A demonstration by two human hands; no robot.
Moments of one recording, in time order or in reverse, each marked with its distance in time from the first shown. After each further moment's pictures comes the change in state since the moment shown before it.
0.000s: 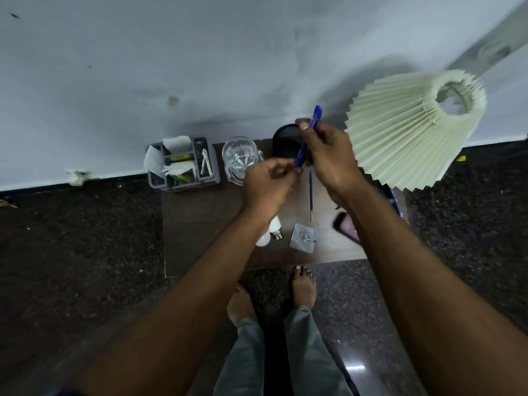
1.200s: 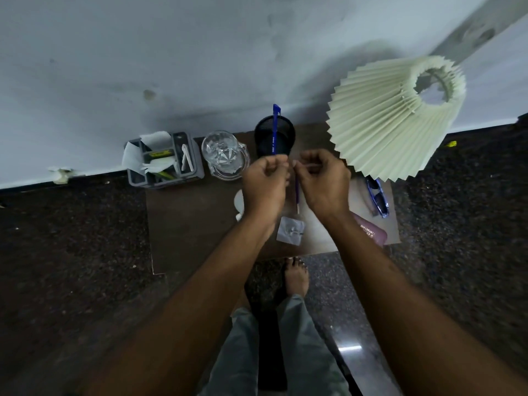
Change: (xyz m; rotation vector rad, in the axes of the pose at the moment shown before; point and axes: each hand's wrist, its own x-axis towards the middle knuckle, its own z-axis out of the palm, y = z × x) left_hand 0.003 -0.019 0.040 -0.080 0.136 -0.106; right_hand -0.031 0.059 -0.025 -0.376 0.212 -0.088
